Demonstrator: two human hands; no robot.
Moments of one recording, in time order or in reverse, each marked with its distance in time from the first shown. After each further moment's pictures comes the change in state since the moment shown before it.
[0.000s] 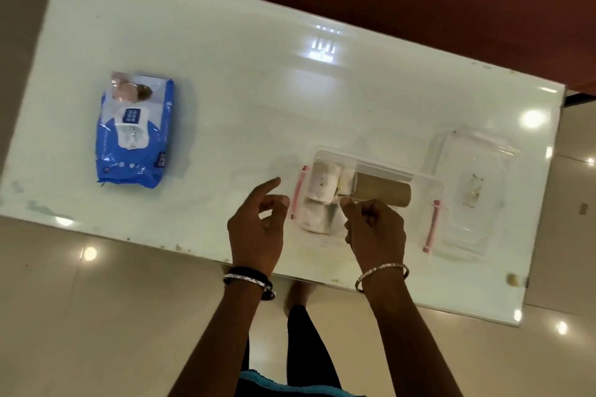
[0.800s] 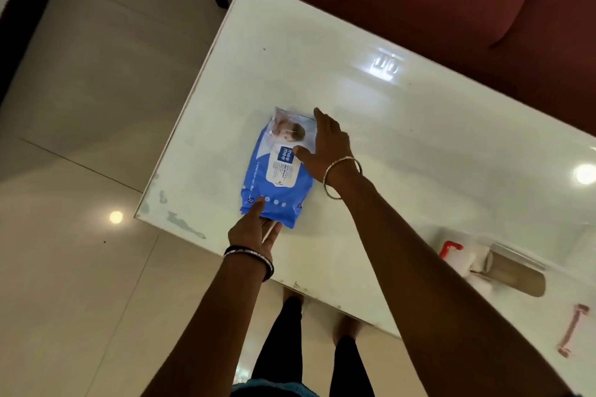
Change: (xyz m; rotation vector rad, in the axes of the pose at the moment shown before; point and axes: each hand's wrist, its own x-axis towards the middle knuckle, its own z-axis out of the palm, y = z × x) left_hand 0.153 -0.079 -0.197 -0.943 0.258 -0.962; right_hand 0.021 -0.162 0.334 -0.772 -0.528 -0.624
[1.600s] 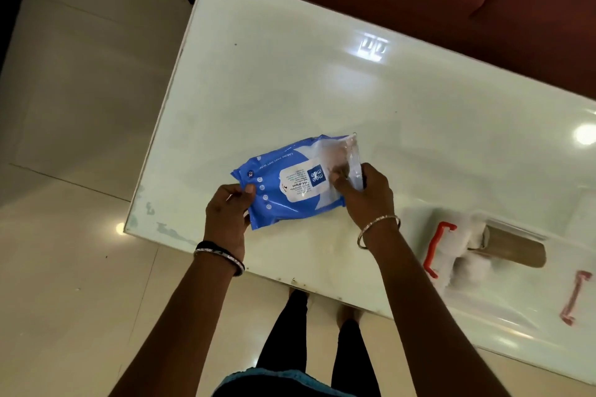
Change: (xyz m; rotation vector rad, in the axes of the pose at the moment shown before) left_hand 0.006 0.028 0.002 0.367 -0.185 0.386; right_hand -0.088 0.065 -0.003 0.589 0.264 0.361
